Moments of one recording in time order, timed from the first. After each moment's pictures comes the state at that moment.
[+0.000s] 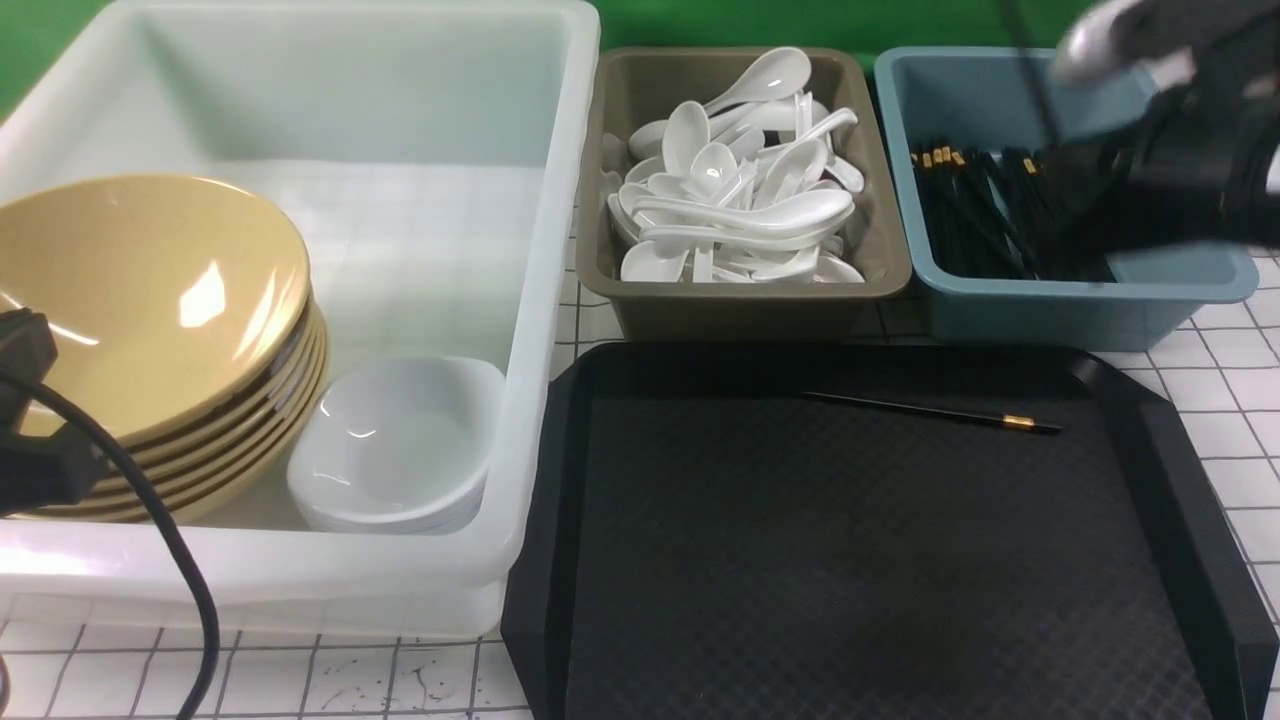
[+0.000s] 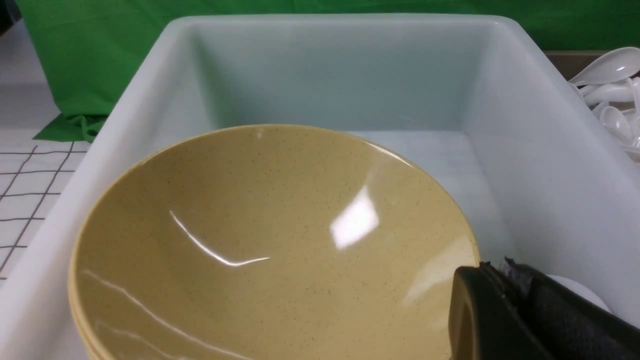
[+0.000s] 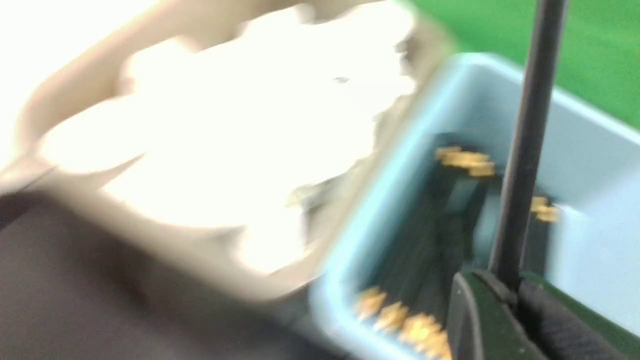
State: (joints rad) right arm 0.21 1.39 -1.05 -0.11 0.24 -0.08; left arm -0.04 0.60 -0.50 0.02 0.27 -0.02
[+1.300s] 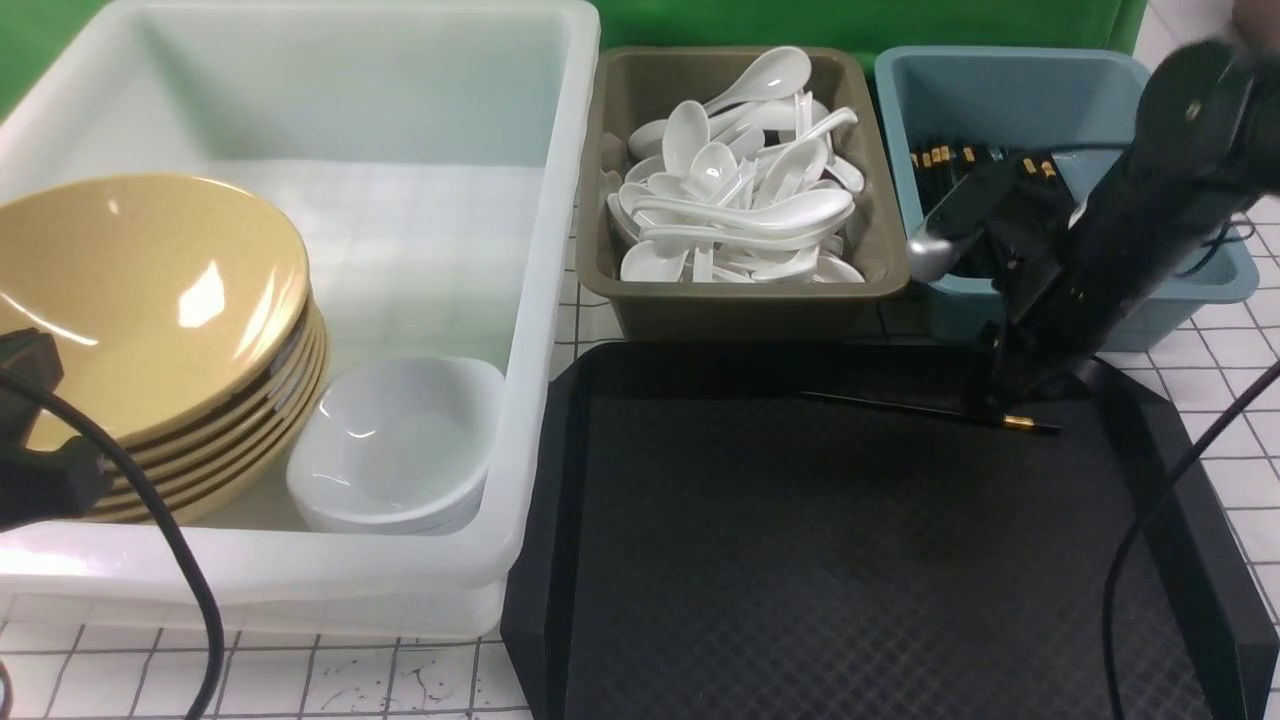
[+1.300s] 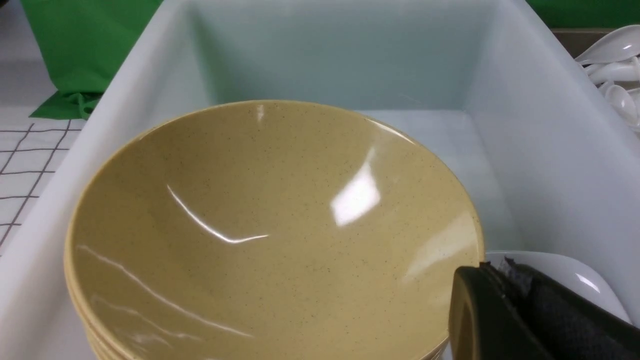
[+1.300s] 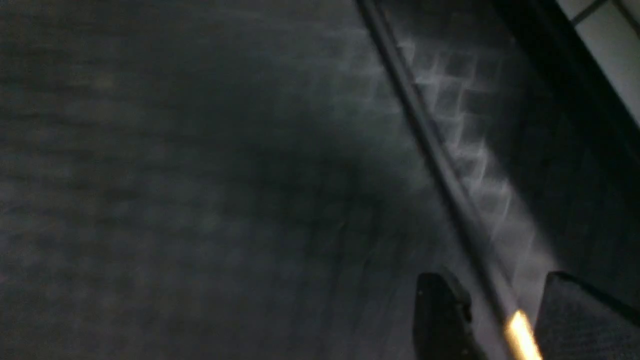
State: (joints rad) right arm 0.15 1.93 -1.39 0.22 0.89 -0.81; left arm -0.04 0.60 -0.50 0.02 0.31 -0.02
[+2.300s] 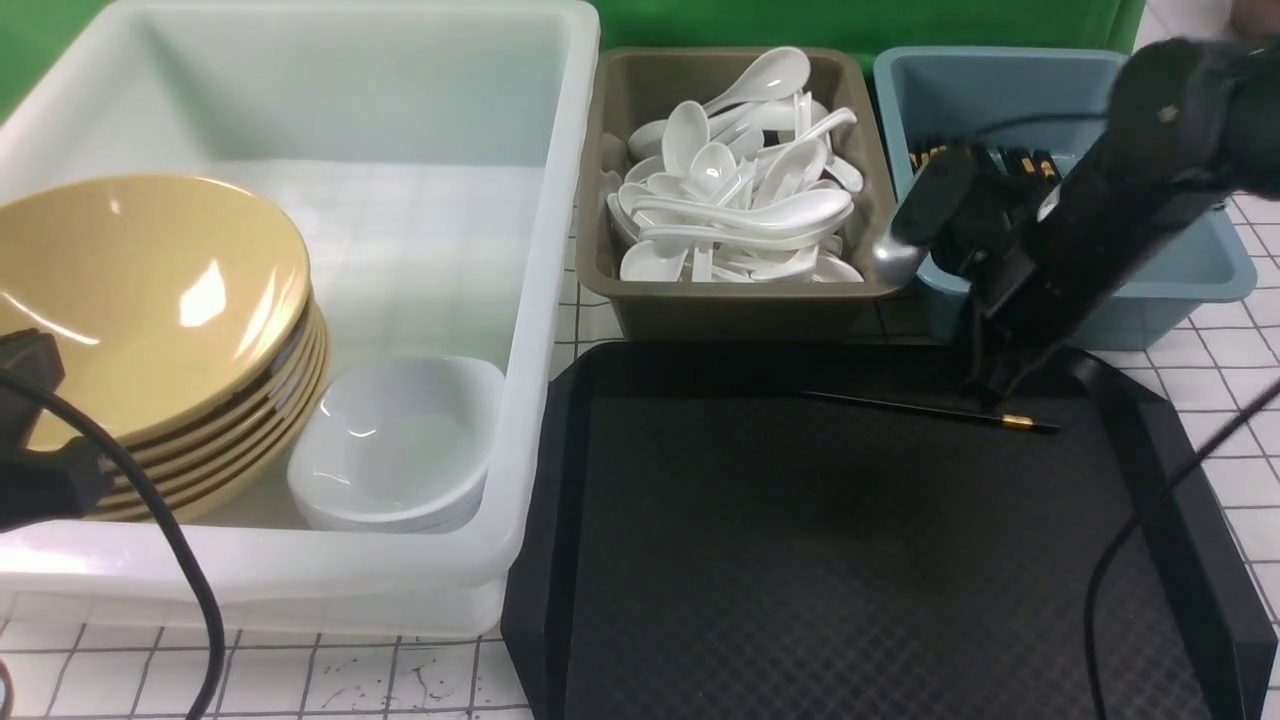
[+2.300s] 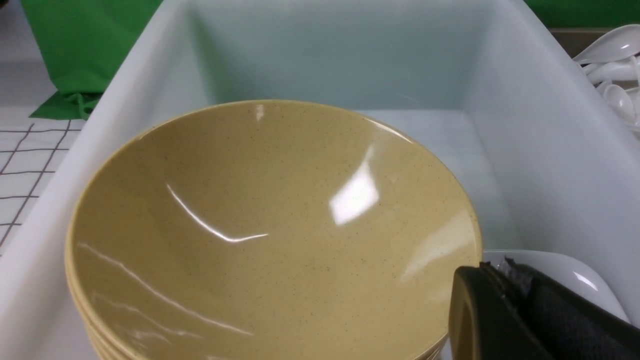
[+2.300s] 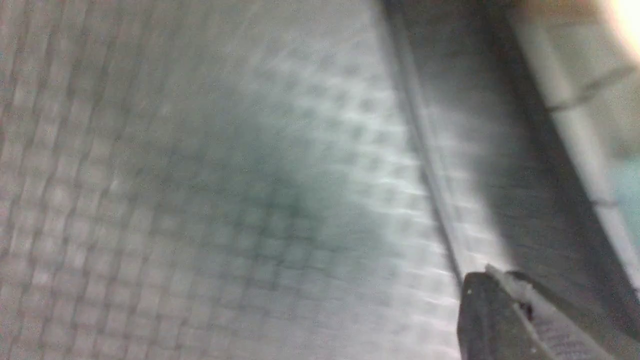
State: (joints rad) right arm 0.23 1.77 -1.29 0.16 0.78 -0.78; left arm -0.04 0.60 -0.50 0.02 0.31 -0.02
